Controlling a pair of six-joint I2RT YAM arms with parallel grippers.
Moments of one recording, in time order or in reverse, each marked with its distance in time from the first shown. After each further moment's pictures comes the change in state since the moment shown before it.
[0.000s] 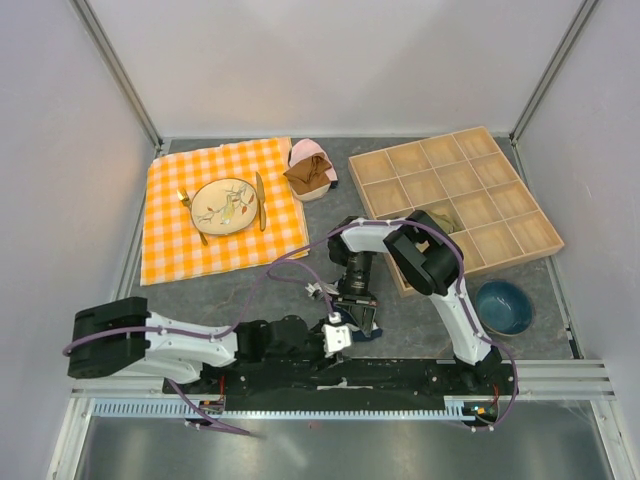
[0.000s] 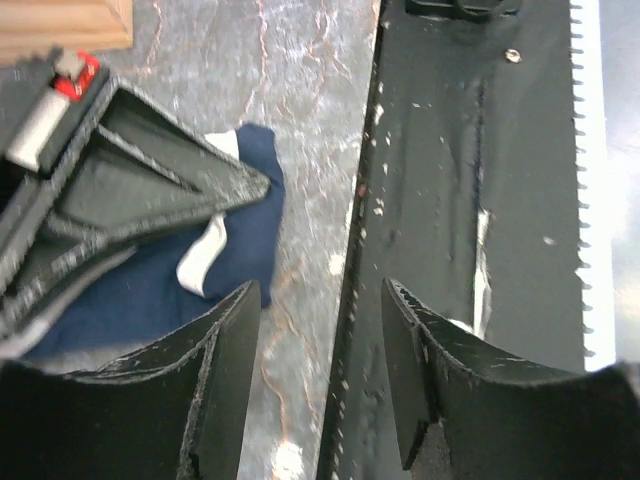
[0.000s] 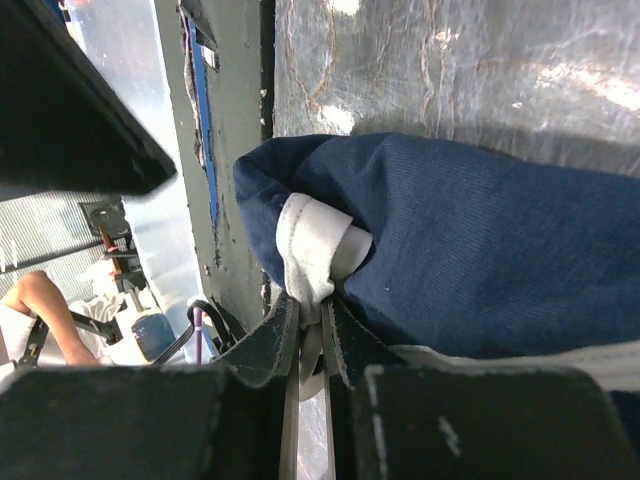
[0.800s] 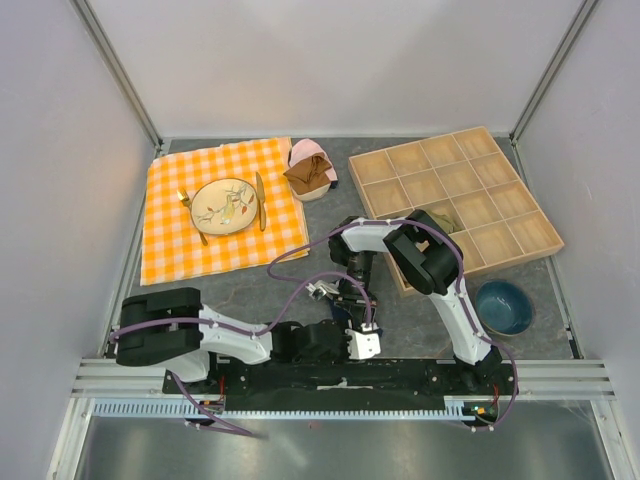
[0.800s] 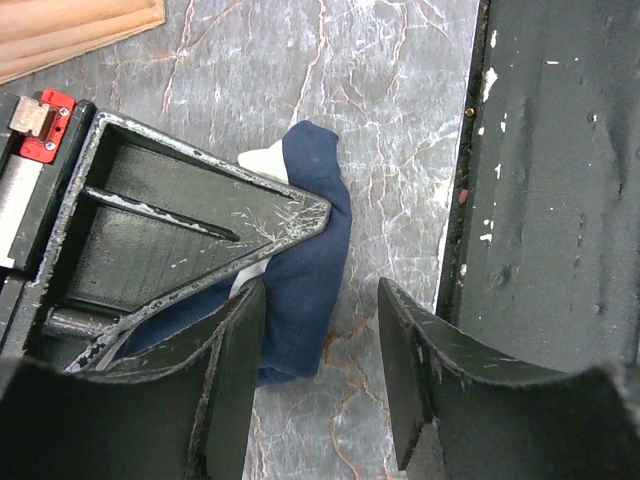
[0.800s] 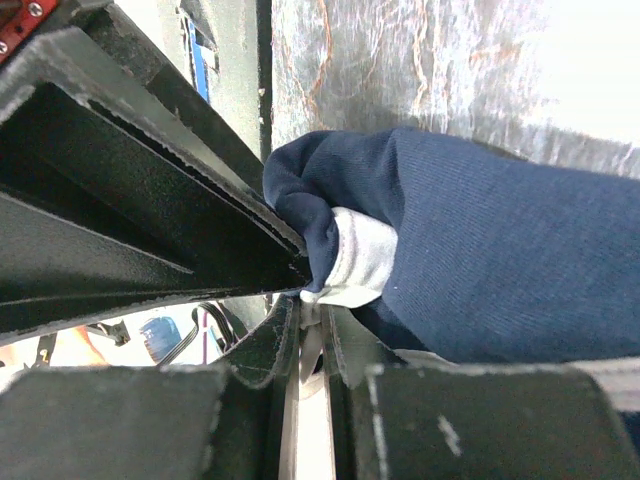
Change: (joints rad) left arm -0.040 0.361 0.220 -0.035 -0.215 0.217; right arm -0.007 0.008 0.001 -0.005 -0.005 0.012
